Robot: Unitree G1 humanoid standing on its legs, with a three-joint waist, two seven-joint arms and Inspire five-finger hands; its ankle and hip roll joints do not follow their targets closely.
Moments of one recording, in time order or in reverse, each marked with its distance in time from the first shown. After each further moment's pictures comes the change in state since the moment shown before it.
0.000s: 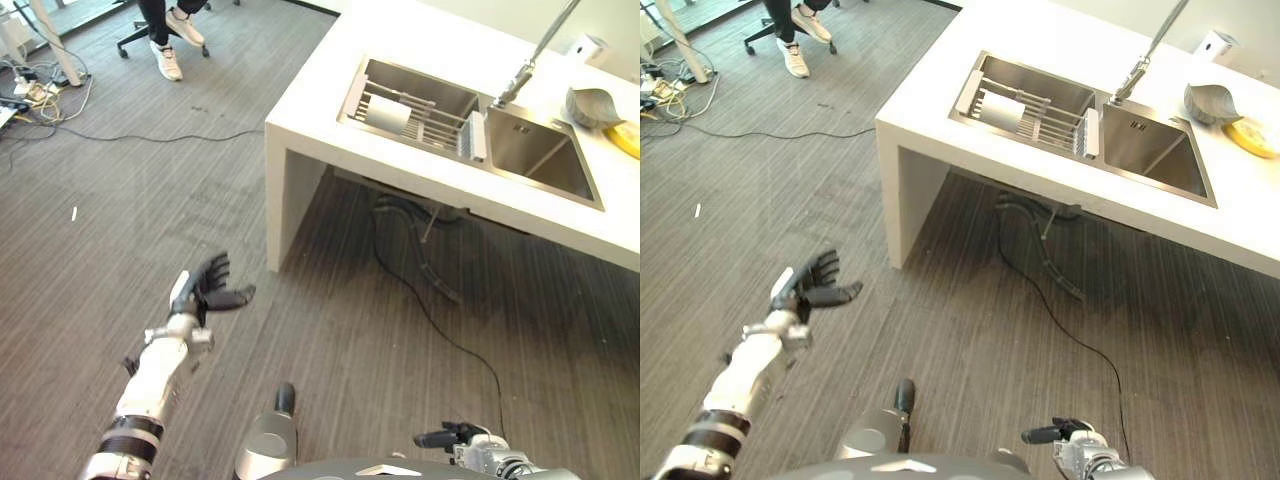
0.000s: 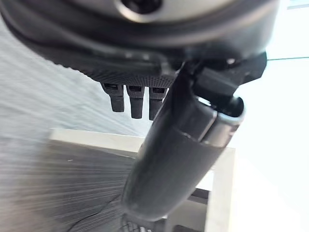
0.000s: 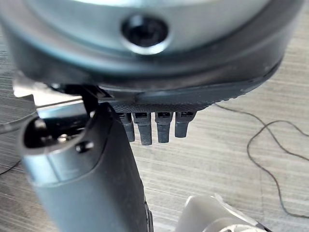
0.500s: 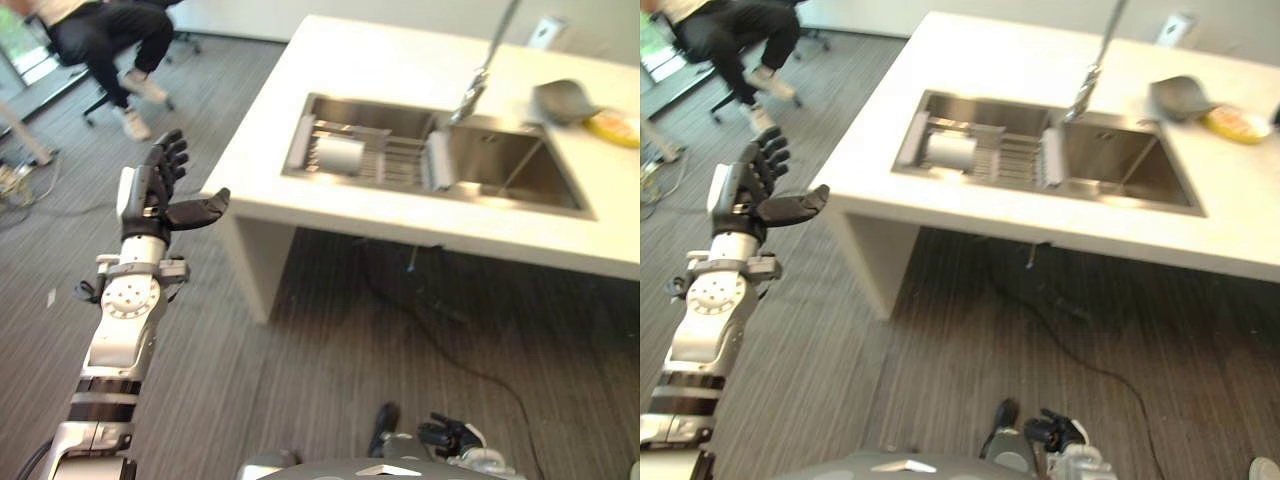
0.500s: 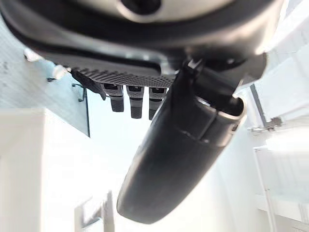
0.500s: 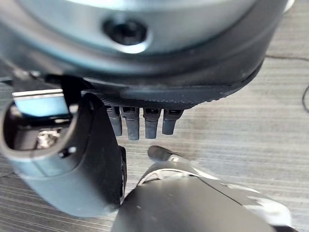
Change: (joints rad) left arm -0.079 0.043 0.130 -0.257 0.083 -0.080 0.088; right arm 0.183 0.047 0.005 -0.188 0.001 -0.048 0.055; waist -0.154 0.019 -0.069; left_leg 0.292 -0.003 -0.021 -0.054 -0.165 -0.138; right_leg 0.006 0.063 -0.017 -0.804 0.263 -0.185
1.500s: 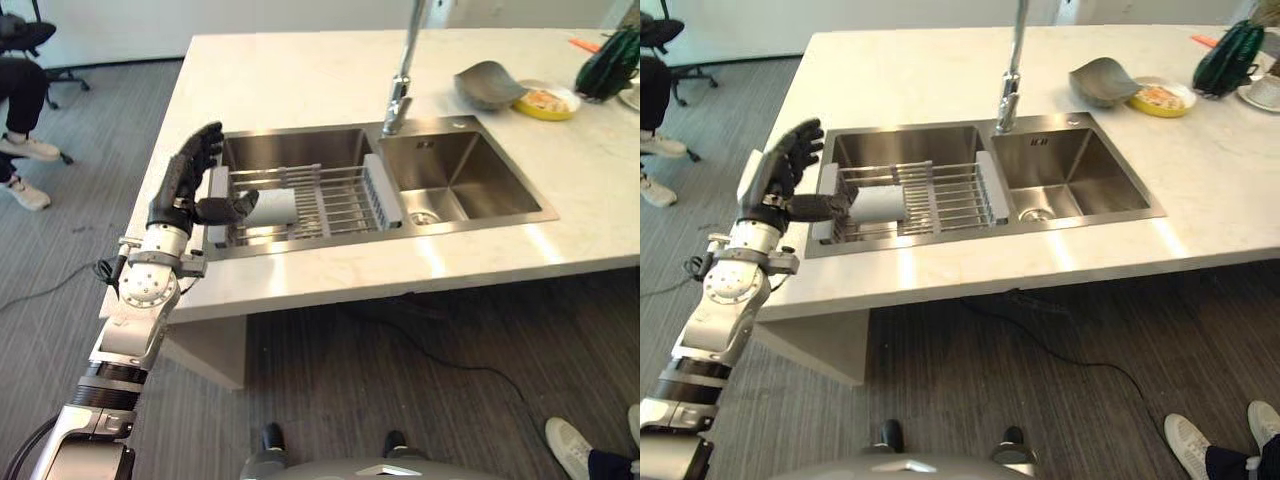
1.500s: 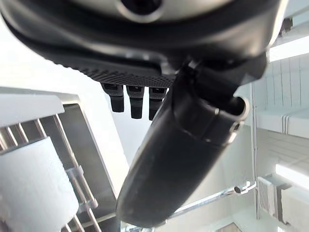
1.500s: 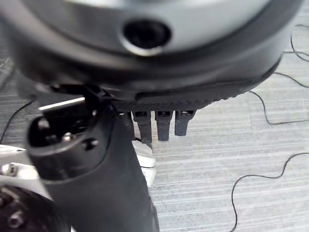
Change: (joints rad) left arm -0.096 0.061 -0.167 0.074 0.047 -0.015 -0.052; right arm 0.196 -0.034 0.109 0.029 -0.085 -0.011 0.072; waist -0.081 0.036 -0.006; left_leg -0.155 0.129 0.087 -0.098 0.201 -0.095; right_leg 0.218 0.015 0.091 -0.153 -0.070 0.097
